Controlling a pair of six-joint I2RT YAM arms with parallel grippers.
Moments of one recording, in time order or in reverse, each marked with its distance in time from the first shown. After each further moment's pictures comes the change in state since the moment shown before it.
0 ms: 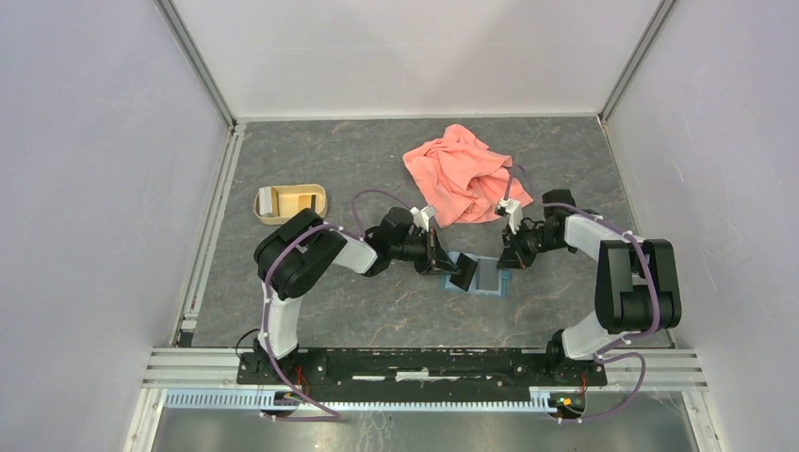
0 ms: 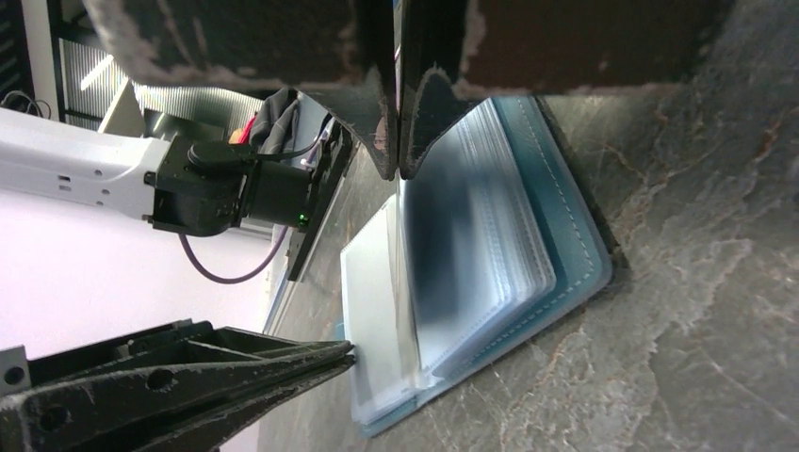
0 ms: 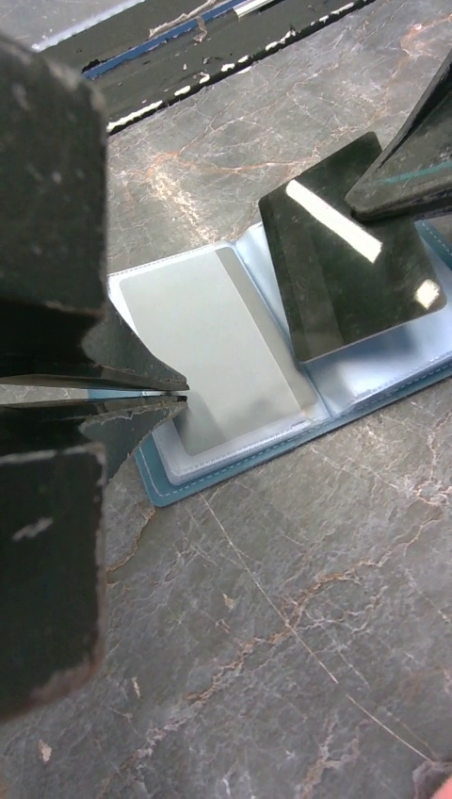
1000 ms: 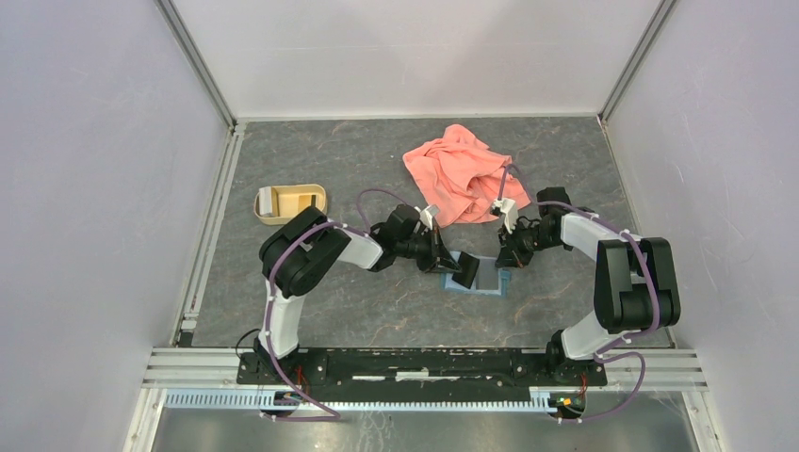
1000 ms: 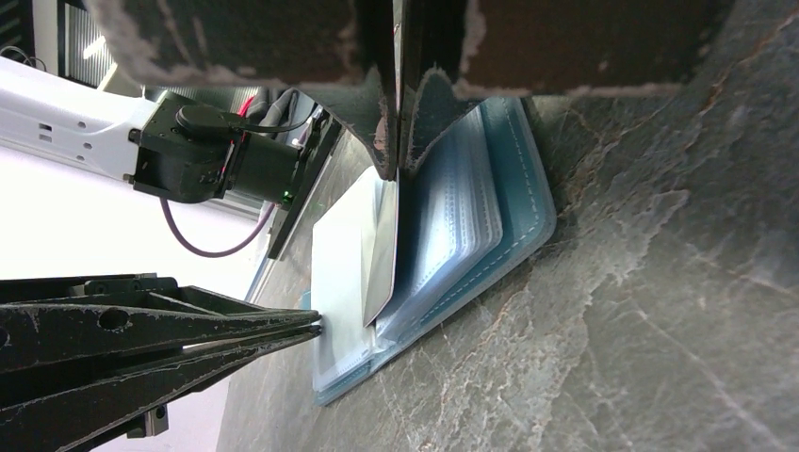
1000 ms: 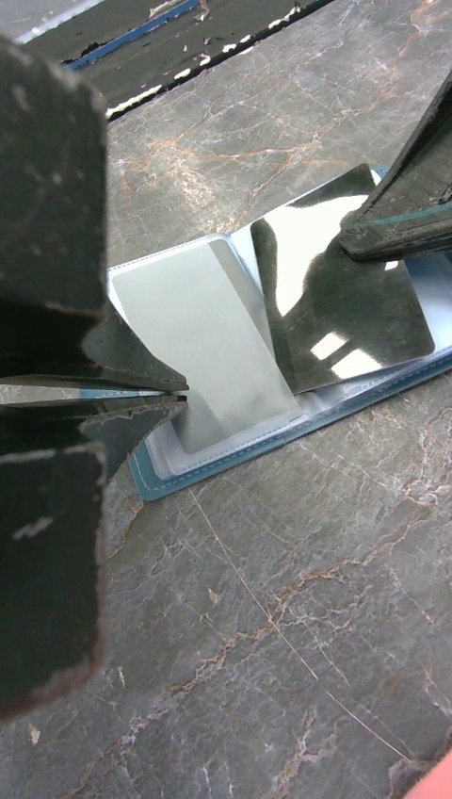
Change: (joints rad) left arm -0.006 0.037 0.082 -0.139 -0.044 0.003; right arm 0.041 0.008 0.022 0.003 0.048 0.008
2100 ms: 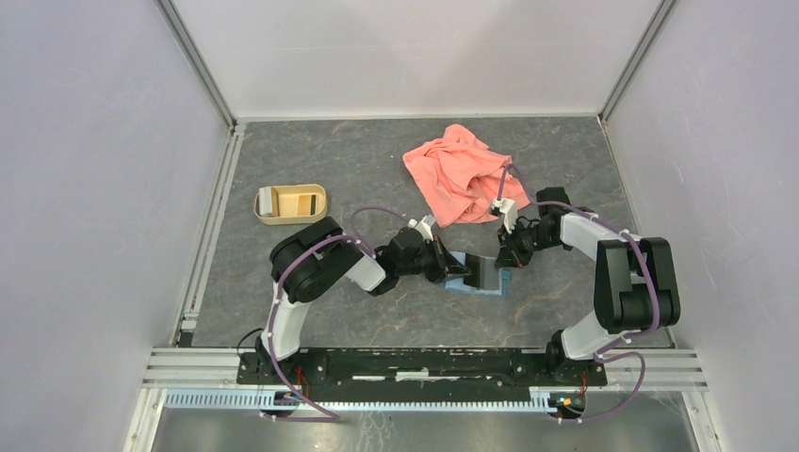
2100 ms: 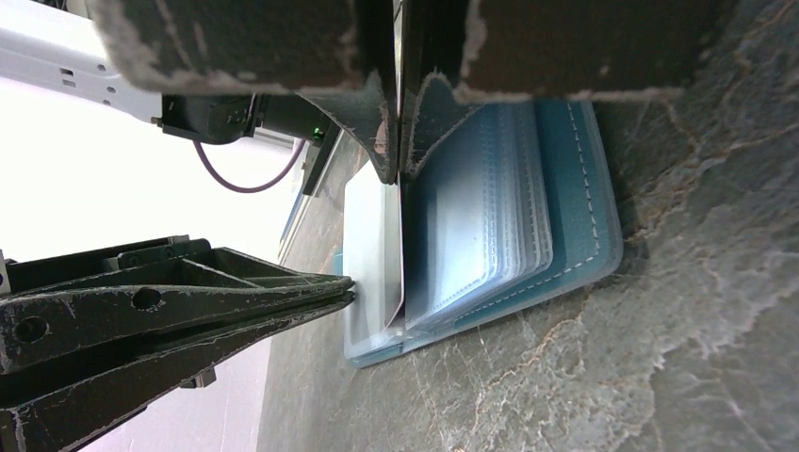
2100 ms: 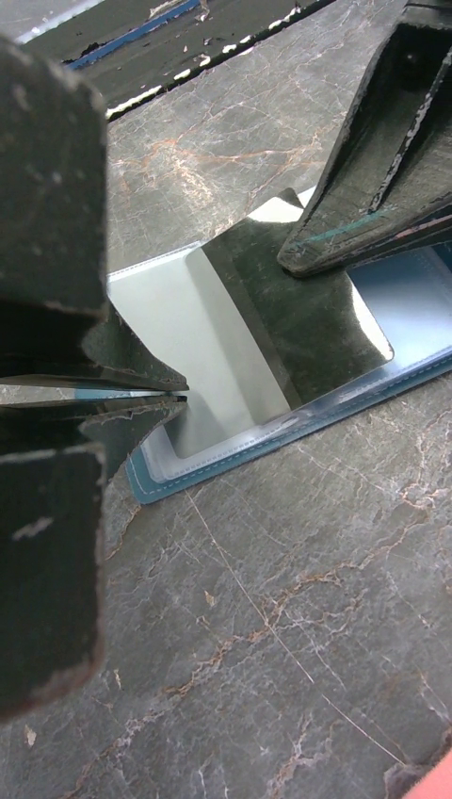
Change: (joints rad) left arm -0.120 0.024 -0.139 0.364 -0.285 -0.212; right arm 0.006 0.000 0.000 0.001 0.000 0.001
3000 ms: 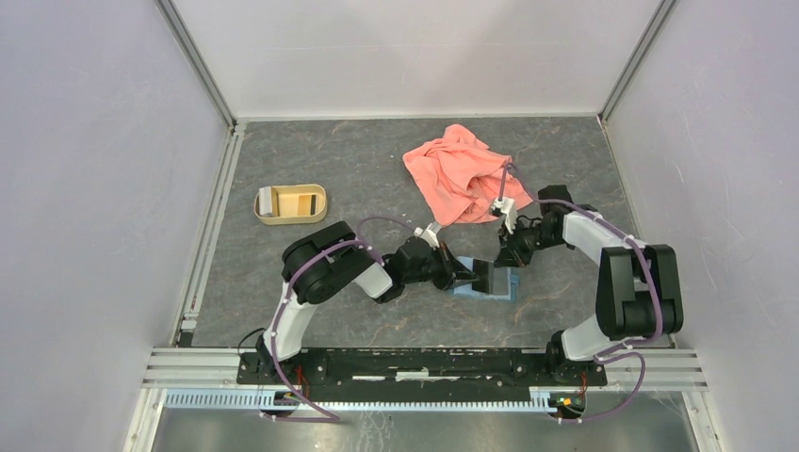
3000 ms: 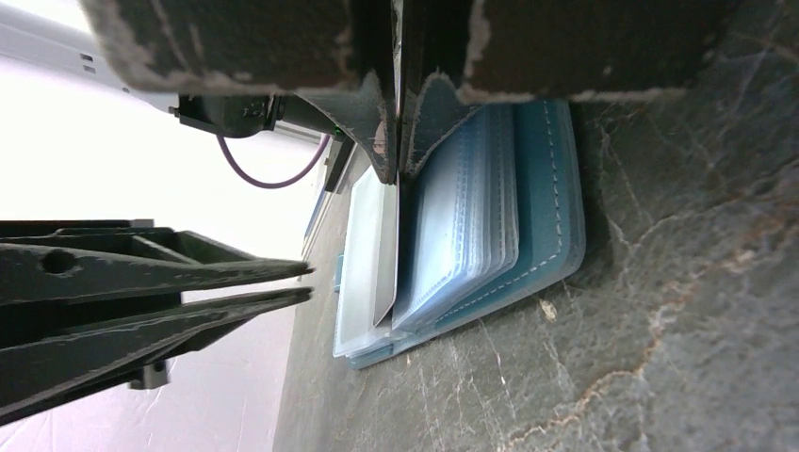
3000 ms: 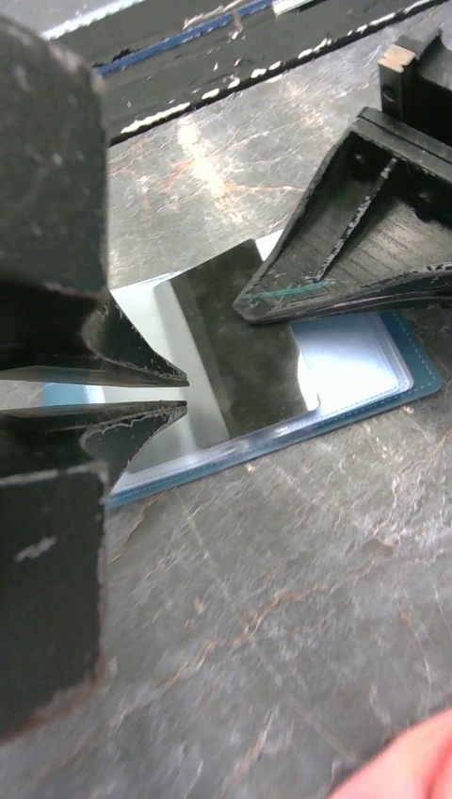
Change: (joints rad) left arm -0.066 0.056 0.009 0.089 -0.061 -0.103; right arm -0.004 -0.035 0.021 -0.080 -0.056 -0.096
